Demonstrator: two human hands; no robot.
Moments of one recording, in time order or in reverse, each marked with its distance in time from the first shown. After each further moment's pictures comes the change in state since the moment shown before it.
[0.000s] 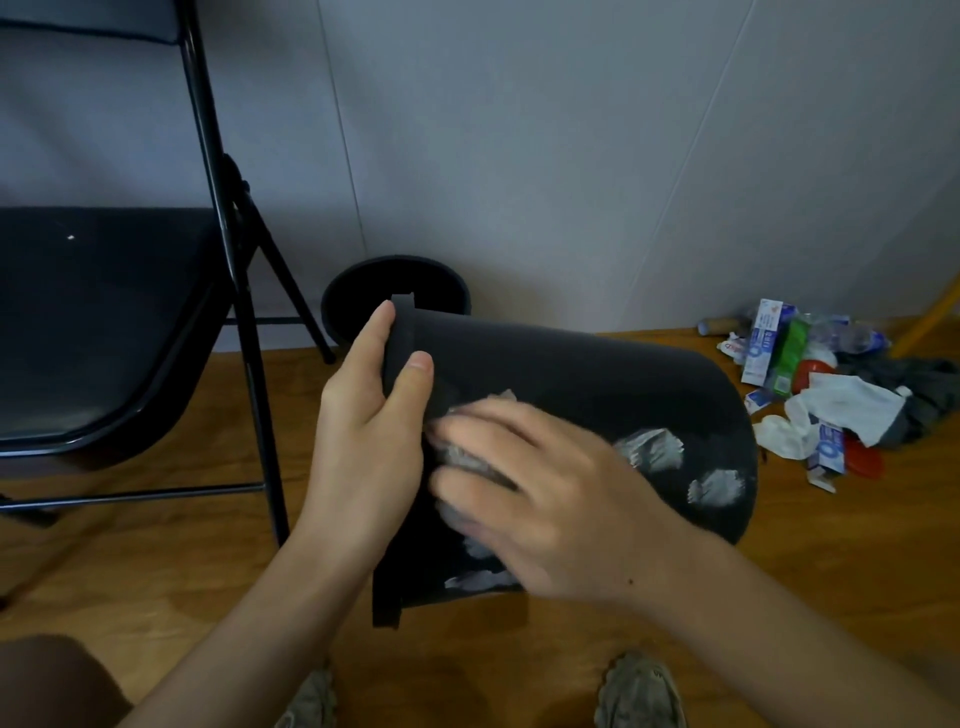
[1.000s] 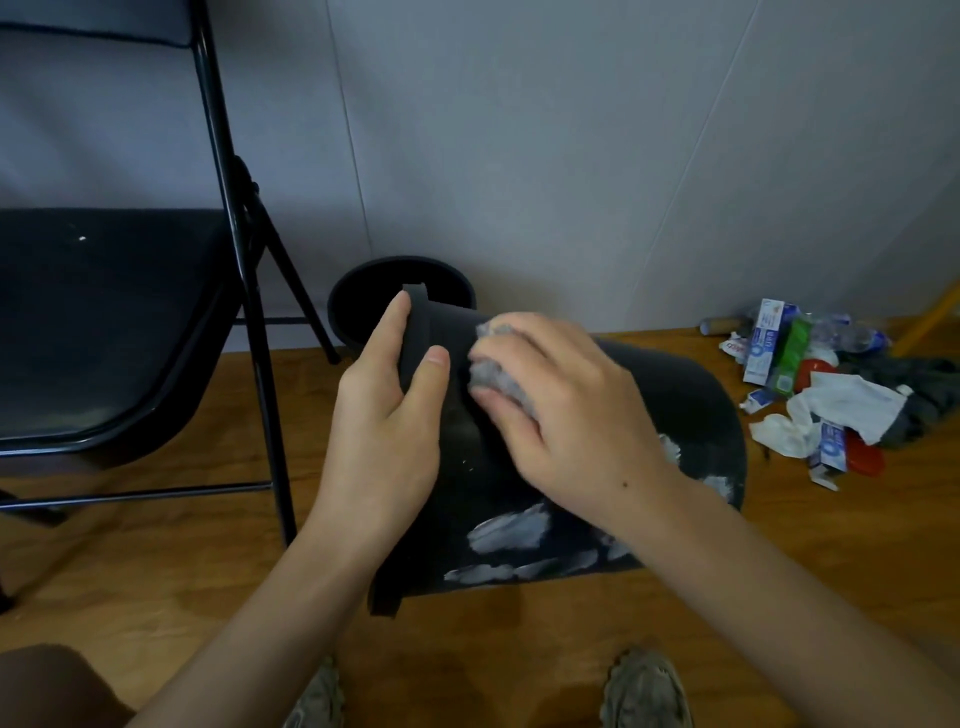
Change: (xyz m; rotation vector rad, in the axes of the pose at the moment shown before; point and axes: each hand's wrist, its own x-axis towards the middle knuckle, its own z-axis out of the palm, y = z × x) left_hand 0.000 0.001 -0.004 0.010 -0.047 0.016; right_hand 0.029 0.014 -0.006 0.039 0.059 0.378
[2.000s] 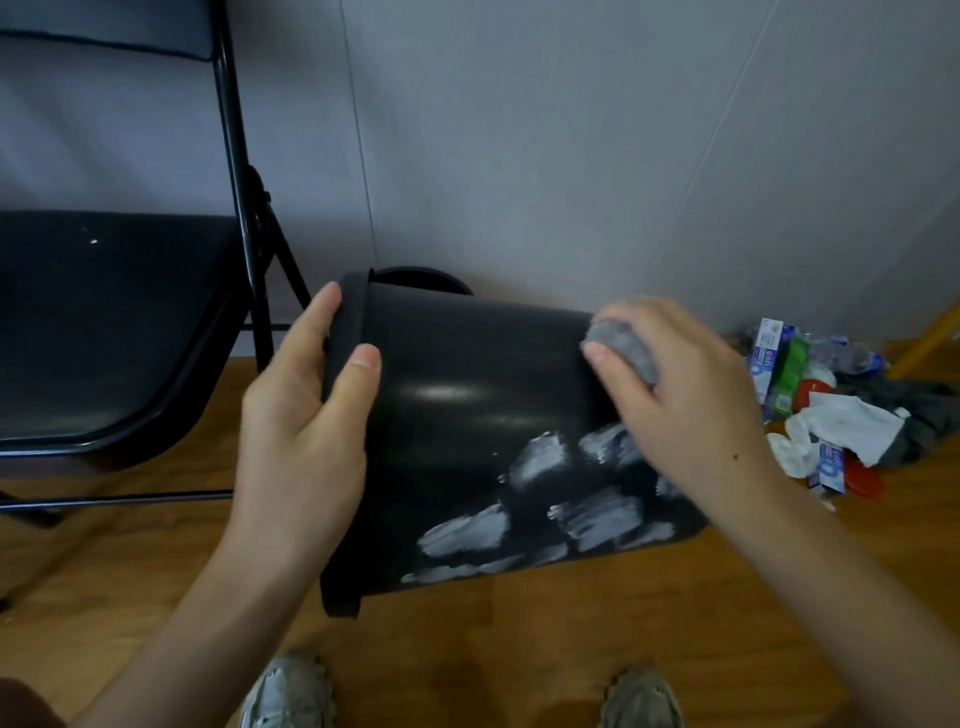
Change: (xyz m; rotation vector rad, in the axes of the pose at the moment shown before) left_hand -0.005 -0.001 -0.037 -0.129 0.146 0.075; right_hand 0.000 0.036 -0.032 -0.048 0.055 0.306
